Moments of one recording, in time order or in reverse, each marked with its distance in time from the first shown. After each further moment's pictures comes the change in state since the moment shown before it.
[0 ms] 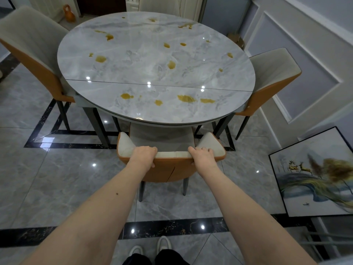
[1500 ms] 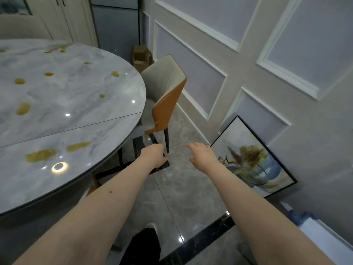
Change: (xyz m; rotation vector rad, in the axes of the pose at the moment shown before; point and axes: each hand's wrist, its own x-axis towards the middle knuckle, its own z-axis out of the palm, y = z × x) left_hand 0.235 0.448 -0.195 -0.269 -0.002 0.361; right_hand 0.012 0.489 -0.055 0.138 0.100 0.321
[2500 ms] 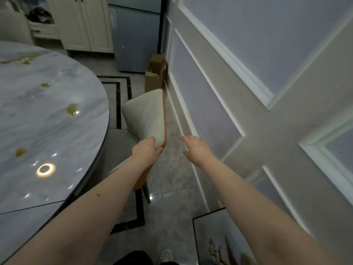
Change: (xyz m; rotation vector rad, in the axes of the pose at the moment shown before) left_hand 0.516 0.107 -0.168 -0.239 0.338 -0.282; right_hand 0.536 0.270 -0.124 -0.034 0.023 -0.301
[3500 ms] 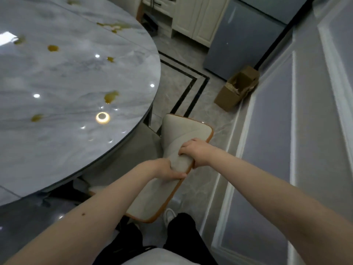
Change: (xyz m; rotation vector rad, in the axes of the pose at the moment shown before) left_hand 0.214 -0.010 -0.001 -0.351 -0.481 -0.491; right_hand 0.347 0.002 -0.013 -0.588 -0.417 -1.017
